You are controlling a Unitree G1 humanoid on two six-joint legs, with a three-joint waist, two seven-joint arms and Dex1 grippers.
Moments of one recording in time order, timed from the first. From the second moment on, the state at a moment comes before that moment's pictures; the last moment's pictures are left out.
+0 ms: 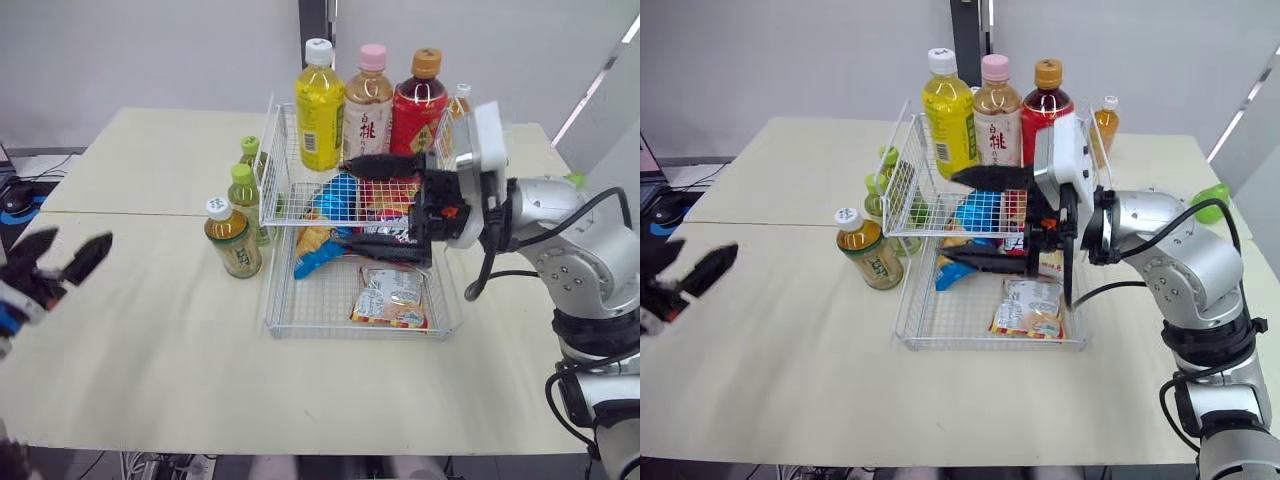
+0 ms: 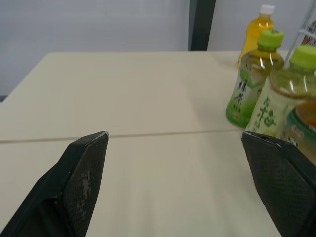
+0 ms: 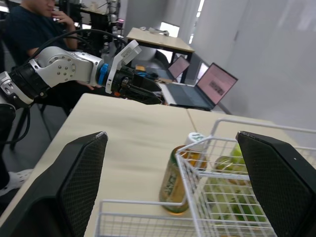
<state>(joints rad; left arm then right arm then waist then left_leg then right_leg) 0.04 0.62 0.90 -0.30 -0.51 0.70 -0.75 -0.80 -0.58 0.11 -0.40 0.75 0.62 0.94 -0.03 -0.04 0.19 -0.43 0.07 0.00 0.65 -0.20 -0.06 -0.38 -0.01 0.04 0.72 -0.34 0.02</state>
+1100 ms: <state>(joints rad) -0.29 0.59 0.32 -0.29 -0.54 0.60 -0.48 -0.77 -0.57 0.06 -0.47 0.71 0.62 0.87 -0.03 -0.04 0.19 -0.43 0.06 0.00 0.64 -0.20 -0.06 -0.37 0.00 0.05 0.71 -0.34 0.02</state>
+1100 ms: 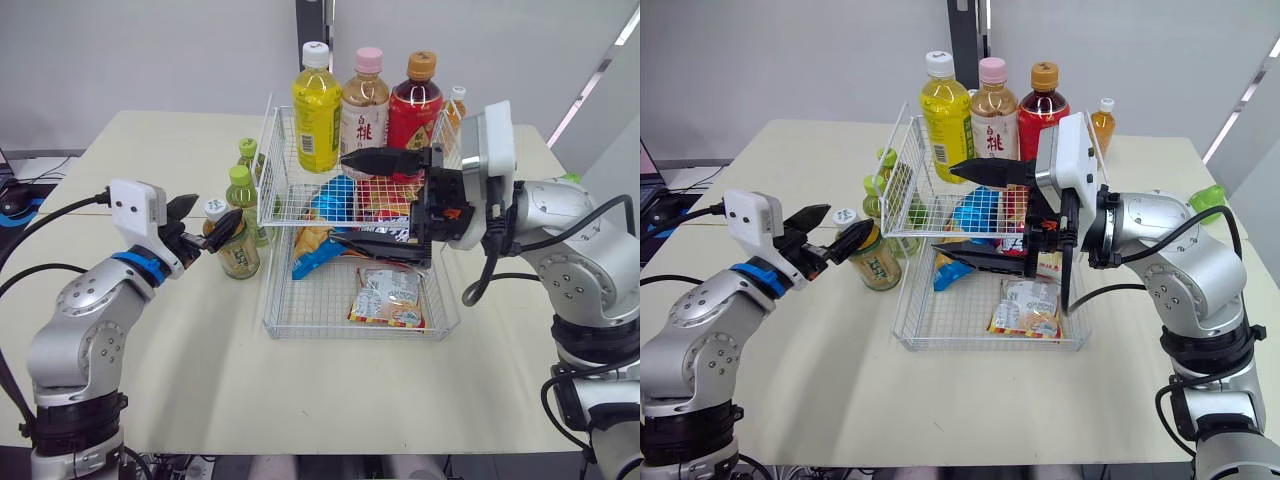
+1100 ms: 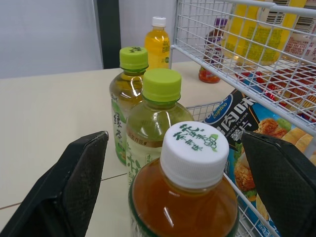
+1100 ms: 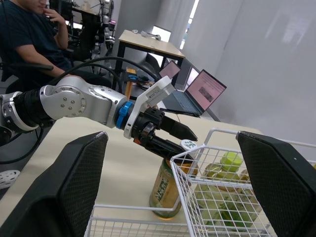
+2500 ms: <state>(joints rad) -0.51 0.92 0.42 -0.21 -0.74 0.78 -0.71 -0.79 -0.56 0.03 -0.45 0.73 0.63 0.81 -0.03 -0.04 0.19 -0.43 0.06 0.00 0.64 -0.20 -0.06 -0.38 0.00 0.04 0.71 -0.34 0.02</state>
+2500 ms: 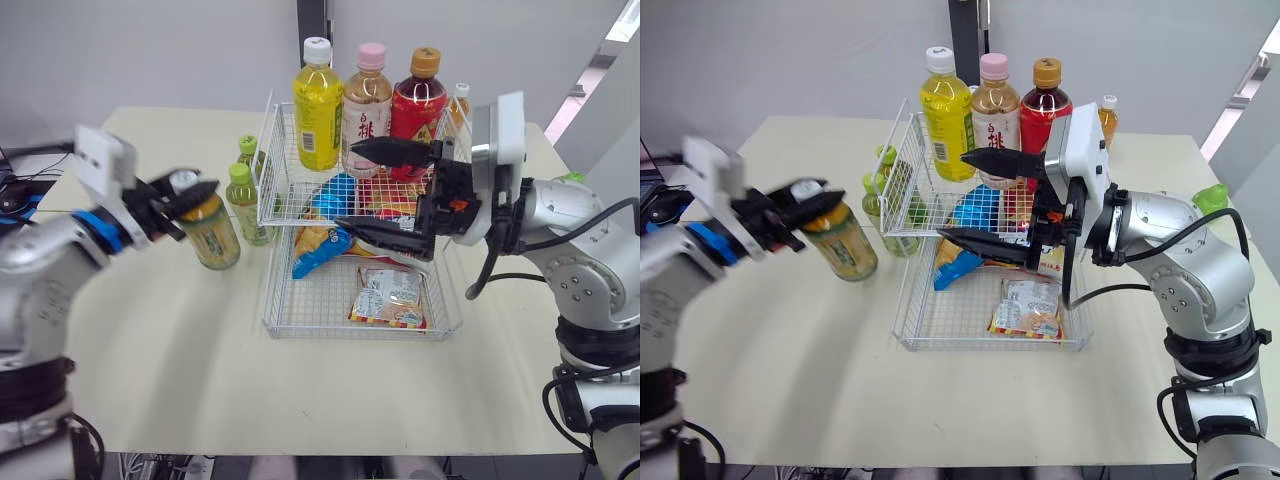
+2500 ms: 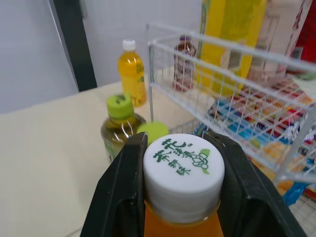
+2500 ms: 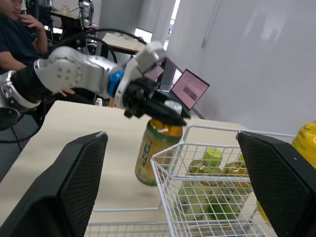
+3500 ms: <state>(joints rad) -1.43 0.68 0.09 0.26 -0.83 0.94 -1.08 -0.78 -0.63 -0.05 -0.49 0.68 0.64 0.67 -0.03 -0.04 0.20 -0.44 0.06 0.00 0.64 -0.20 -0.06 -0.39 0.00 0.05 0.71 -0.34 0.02</state>
